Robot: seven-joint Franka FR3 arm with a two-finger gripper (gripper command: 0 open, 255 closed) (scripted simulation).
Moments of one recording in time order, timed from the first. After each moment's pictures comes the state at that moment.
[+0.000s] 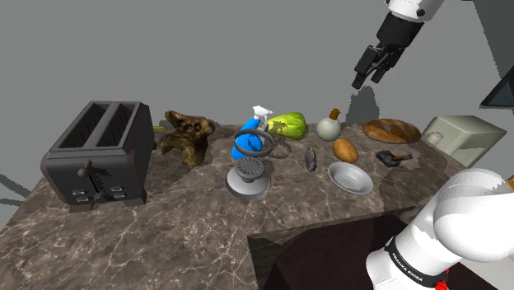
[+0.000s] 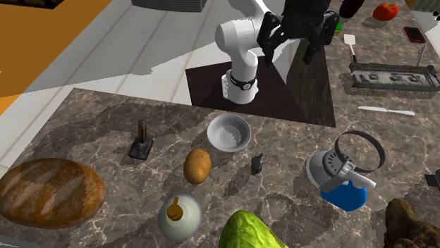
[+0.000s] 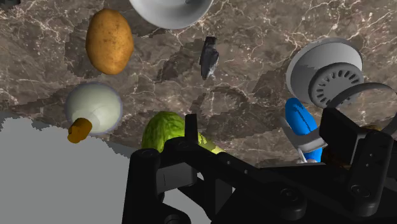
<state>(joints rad) 0.02 -0.82 -0.05 -2.31 -0.12 1.65 0.05</state>
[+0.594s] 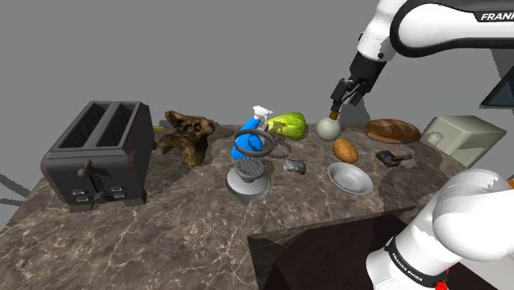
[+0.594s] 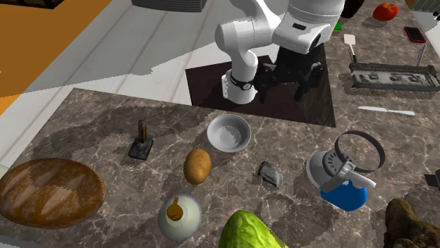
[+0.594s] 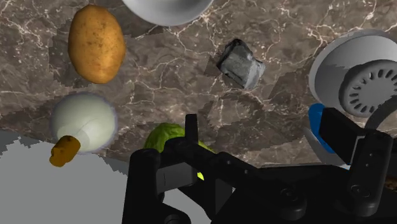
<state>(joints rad) 0.00 -0.74 -0.06 -2.49 -0.15 1.90 0.10</state>
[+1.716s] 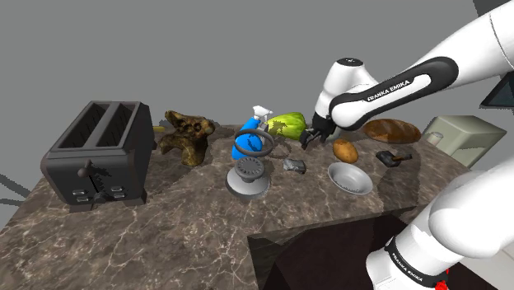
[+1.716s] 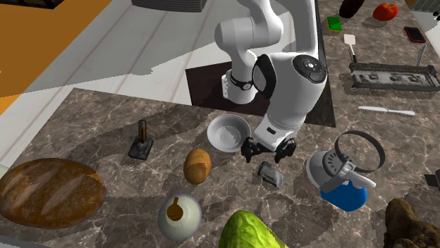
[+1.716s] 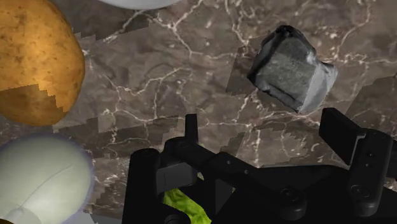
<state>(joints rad) -0.08 -0.26 -0.08 -2.66 -0.26 2.53 0.25</state>
